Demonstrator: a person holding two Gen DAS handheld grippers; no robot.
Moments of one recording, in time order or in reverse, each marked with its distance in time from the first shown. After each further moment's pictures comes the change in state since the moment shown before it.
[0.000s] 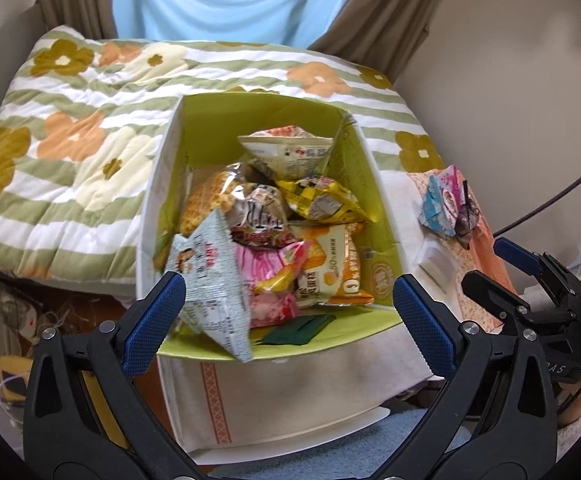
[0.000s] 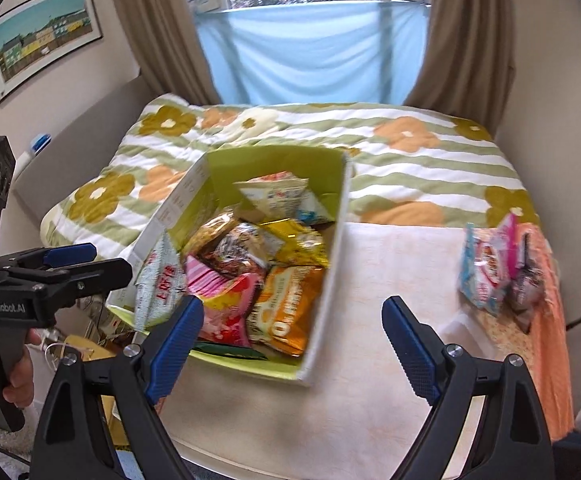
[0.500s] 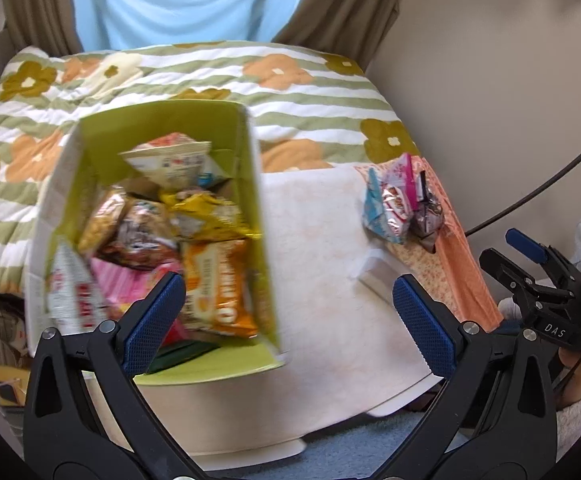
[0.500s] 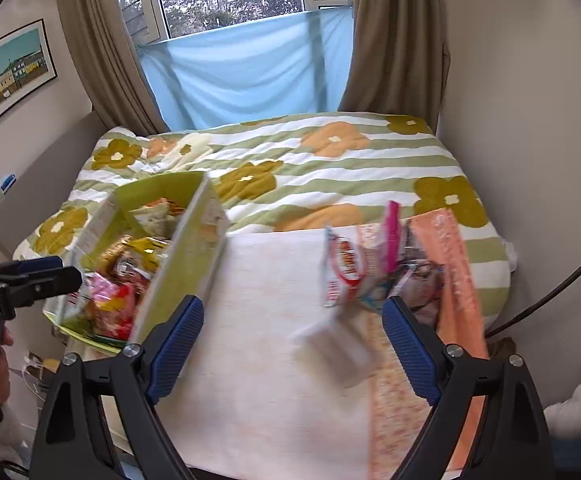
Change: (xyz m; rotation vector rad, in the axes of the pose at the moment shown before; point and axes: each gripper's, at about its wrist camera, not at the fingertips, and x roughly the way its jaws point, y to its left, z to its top) left arm 0.059 -0.147 0.017 0.063 0.031 -0.008; right arm -0.040 -0.166 -0.013 0.088 -0.051 -0.092
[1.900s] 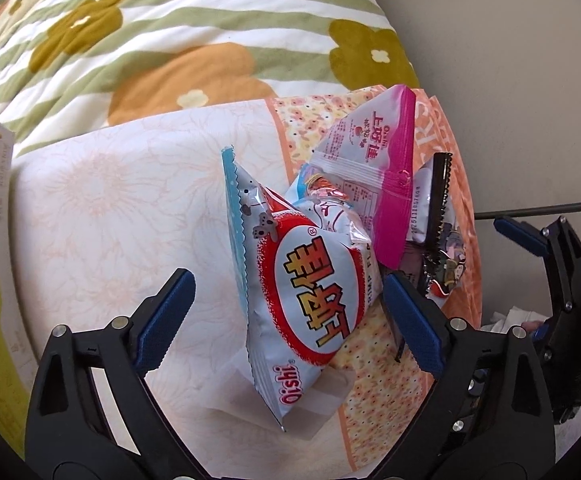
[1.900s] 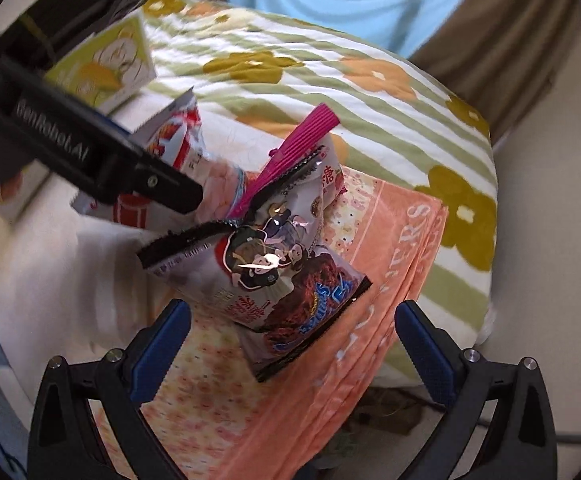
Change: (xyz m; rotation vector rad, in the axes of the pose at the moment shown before) left arm 0.282 -0.130 0.068 -0.051 0.377 -0.083; right arm 0.156 -0.142 -0.001 -0.537 0.310 0.014
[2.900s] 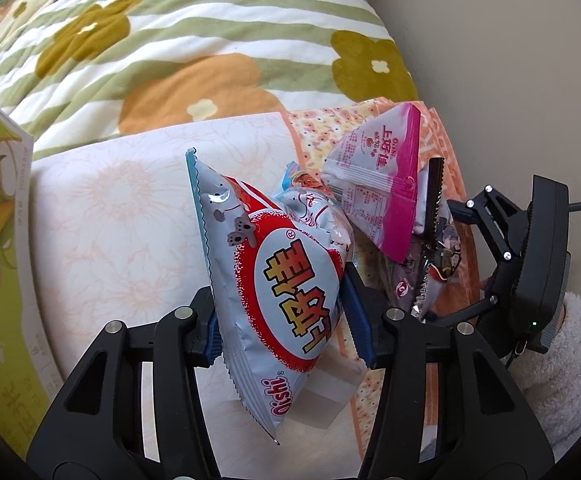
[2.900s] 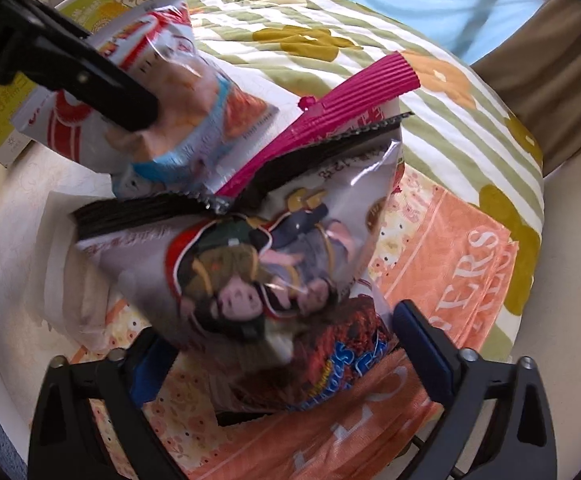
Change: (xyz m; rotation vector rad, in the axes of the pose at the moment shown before) left arm -0.023 0.014 -0.004 0.005 -0.039 -0.005; right arm 0.064 -0.004 0.009 -0.165 0.051 0.128
